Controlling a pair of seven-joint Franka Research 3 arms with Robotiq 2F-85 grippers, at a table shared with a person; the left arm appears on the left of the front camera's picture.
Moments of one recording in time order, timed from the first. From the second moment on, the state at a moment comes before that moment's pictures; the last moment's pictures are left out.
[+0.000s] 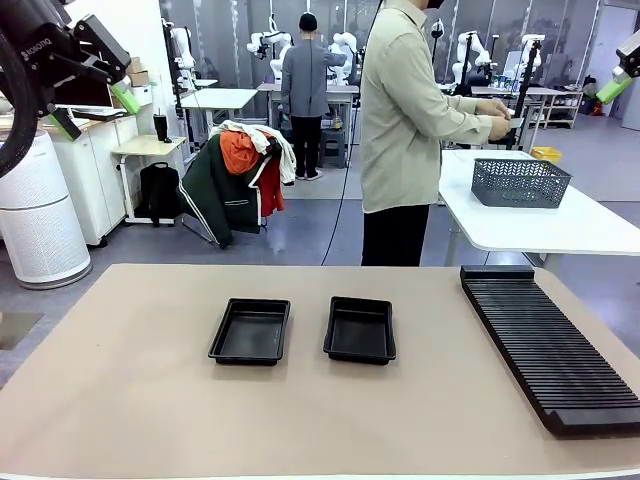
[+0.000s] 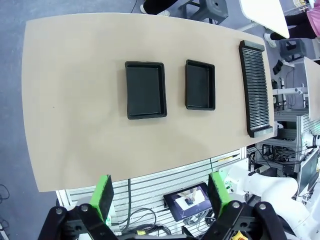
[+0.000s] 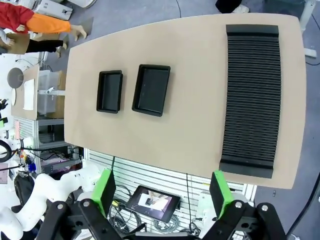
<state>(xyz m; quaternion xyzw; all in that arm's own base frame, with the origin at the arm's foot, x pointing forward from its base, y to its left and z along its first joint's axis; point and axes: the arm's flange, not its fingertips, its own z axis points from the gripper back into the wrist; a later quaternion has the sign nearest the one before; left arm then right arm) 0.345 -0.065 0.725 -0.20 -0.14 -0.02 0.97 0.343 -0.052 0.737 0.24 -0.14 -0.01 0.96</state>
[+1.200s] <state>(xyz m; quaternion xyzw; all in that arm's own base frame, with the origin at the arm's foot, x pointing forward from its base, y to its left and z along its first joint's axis) 0.346 -0.064 0.729 -0.19 -0.14 -0.03 0.97 0.343 -0.051 0.741 0.23 -0.14 -0.02 0.96</state>
